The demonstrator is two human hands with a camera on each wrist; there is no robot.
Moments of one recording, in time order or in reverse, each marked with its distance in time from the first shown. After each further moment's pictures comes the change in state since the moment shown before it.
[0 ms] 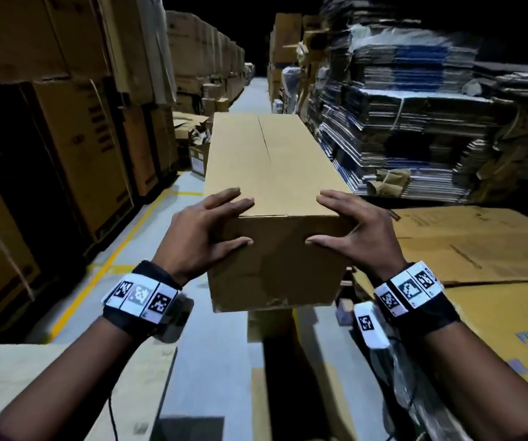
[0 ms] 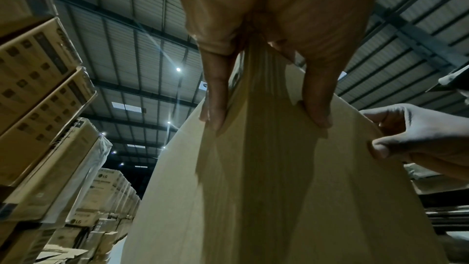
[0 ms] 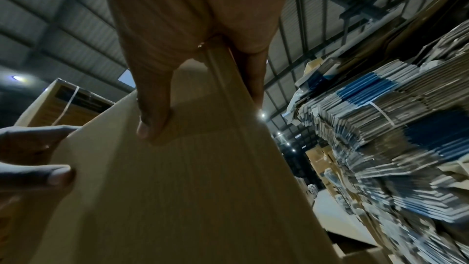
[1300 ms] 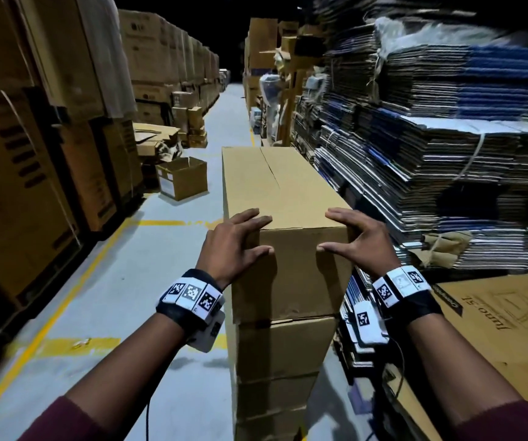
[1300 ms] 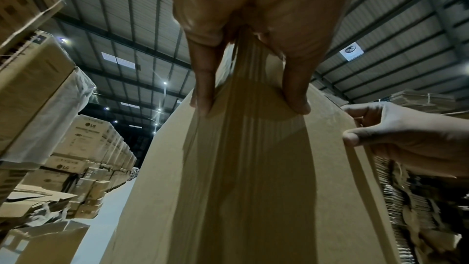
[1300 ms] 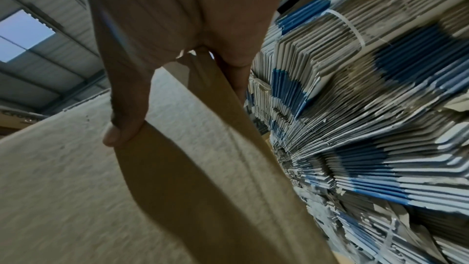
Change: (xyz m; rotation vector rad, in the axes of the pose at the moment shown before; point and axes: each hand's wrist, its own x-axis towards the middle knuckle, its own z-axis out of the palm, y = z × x) left_hand 0.398 -0.315 0.257 -0.070 -0.058 -0.148; right_hand 0.296 0.424 0.189 0.019 0.003 0.221
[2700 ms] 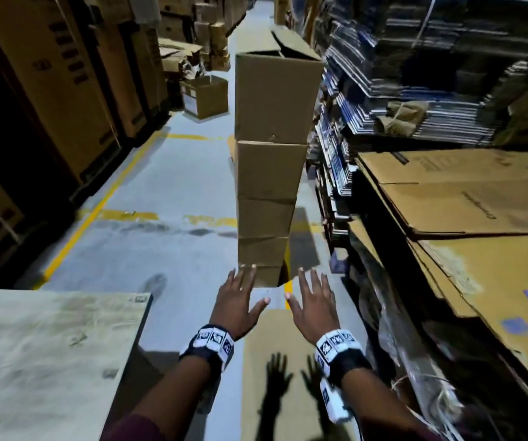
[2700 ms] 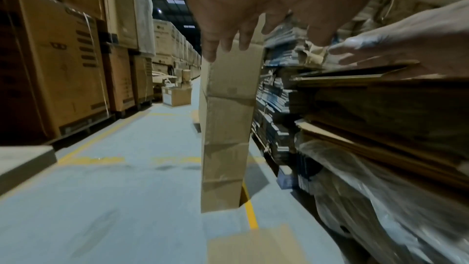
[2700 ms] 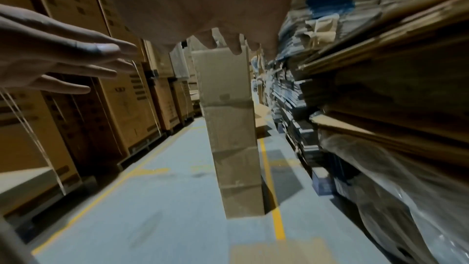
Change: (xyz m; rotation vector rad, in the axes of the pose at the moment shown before) left_hand -0.592 0.192 0.122 0.142 -0.357 -0.296; right_hand -0.614 -0.174 -0.009 -0.374 -0.535 0.472
